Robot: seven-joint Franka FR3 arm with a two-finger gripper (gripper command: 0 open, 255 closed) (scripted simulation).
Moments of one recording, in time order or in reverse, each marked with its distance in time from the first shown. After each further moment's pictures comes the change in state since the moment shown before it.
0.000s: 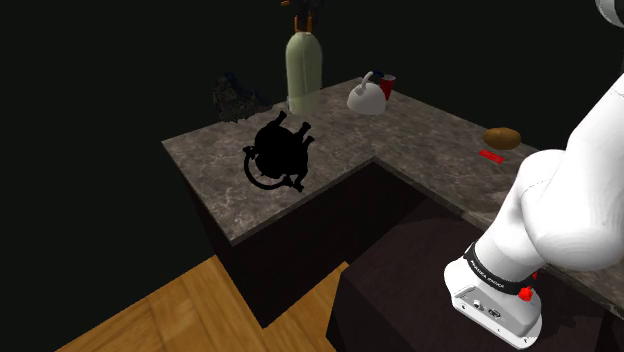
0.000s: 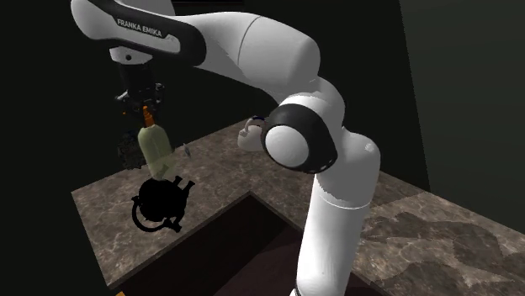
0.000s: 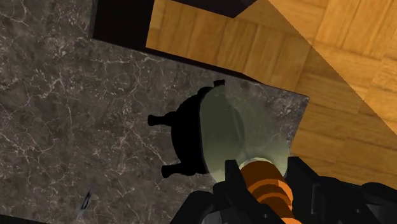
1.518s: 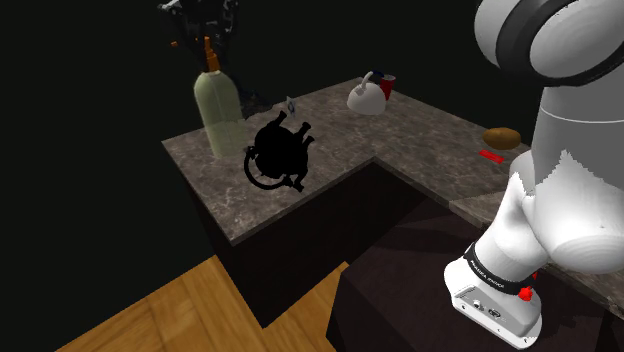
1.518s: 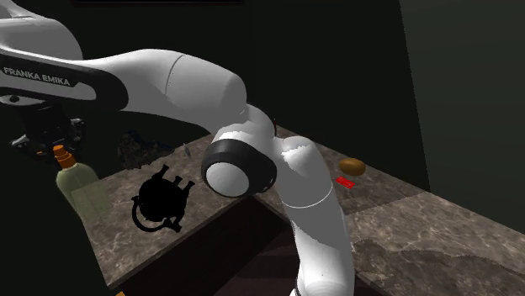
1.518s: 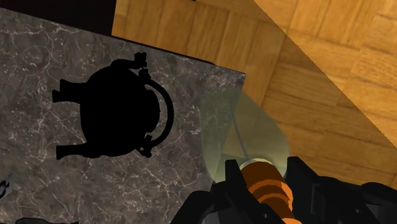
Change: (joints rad) arm 0.191 0.375 0.121 0.394 -0.022 -0.019 0.309
